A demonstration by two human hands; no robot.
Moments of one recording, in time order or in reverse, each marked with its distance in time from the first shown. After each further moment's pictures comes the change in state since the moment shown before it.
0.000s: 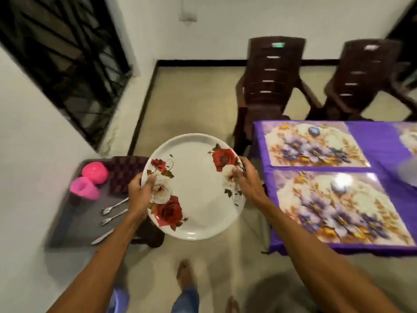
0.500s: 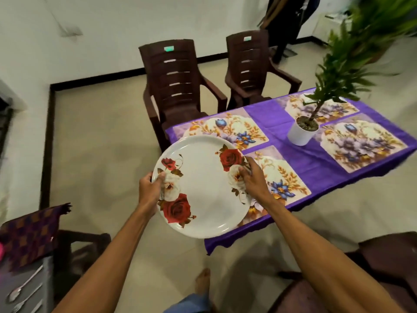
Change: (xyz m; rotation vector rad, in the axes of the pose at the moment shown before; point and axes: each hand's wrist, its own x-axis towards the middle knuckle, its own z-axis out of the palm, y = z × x) left_hand -0.024 0.026 0.280 0.031 -0.422 -0.076; right_hand -0.058 0.077 -0.243 -0.094 0.413 0.217
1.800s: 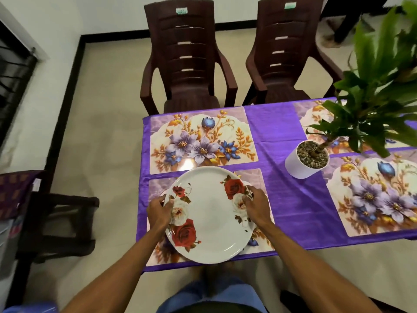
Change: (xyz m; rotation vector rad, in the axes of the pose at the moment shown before) left_hand 0.033 -0.093 0.249 0.526 0.386 -0.212; right_hand 0.163 0.197 -0.119 -0.373 -0.301 0.254
